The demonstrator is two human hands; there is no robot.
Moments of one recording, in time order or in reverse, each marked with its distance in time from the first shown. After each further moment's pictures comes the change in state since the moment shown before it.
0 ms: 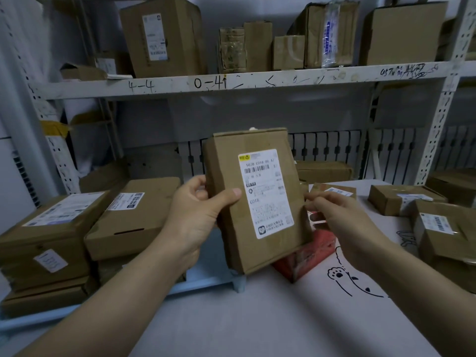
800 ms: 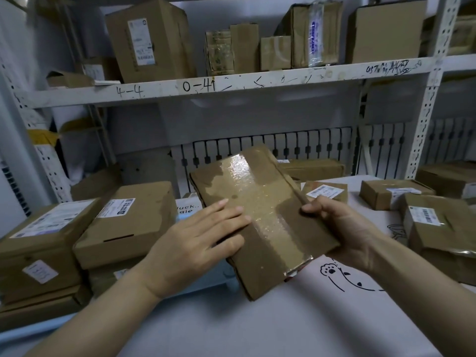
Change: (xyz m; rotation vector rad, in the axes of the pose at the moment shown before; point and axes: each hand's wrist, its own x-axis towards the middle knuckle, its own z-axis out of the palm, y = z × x) left_hand 0.008 -0.041 -0.038 1.243 -0.460 1.536; right_hand -0.013 -0.002 -0.018 0.434 -0.361 0.266
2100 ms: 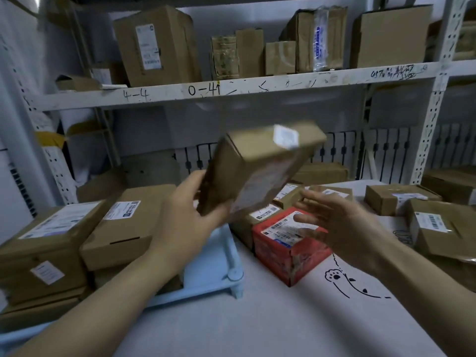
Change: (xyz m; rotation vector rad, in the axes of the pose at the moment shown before) left_hand 0.038 -0.006 -0.026 -0.495 0.266 -0.932; right_hand 0.010 -0.003 -0.005 -0.048 0.109 -0.204
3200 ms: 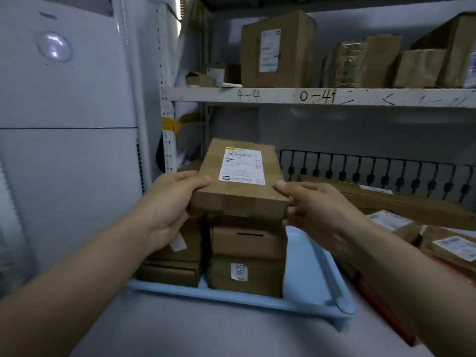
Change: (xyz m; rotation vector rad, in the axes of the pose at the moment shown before) left_hand -0.011 -0.055 -0.171 -0.548 0.282 -0.966; right_hand 0.021 0.017 0.231 -0.228 -0.357 0.060
